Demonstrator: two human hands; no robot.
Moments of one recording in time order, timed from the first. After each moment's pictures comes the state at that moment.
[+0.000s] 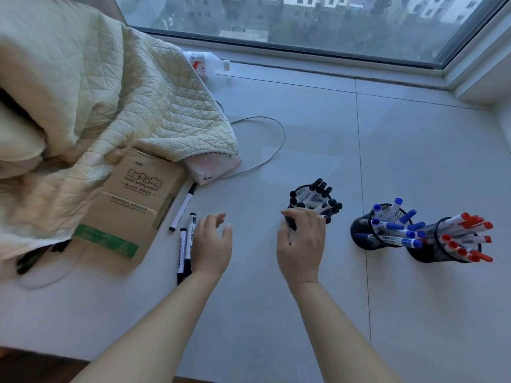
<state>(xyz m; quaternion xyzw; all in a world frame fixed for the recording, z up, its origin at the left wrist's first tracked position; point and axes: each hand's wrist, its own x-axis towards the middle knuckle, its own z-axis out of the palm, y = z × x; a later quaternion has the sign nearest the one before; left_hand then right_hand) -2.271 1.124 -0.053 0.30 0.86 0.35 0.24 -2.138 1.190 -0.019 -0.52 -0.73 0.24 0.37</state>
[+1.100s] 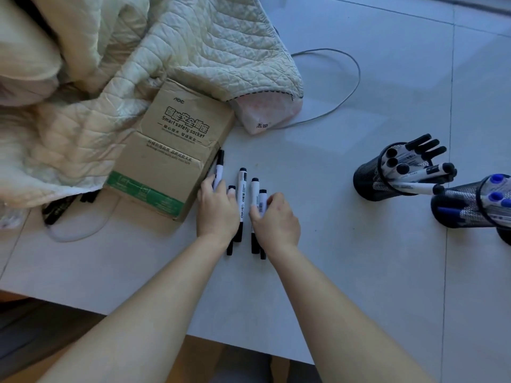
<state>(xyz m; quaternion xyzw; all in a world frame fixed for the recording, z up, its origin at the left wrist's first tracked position) -2.360 1.078 -0.107 0.30 0.90 0.21 0.23 -2.263 1.123 -0.115 -0.61 -0.71 0.35 -0.04</state>
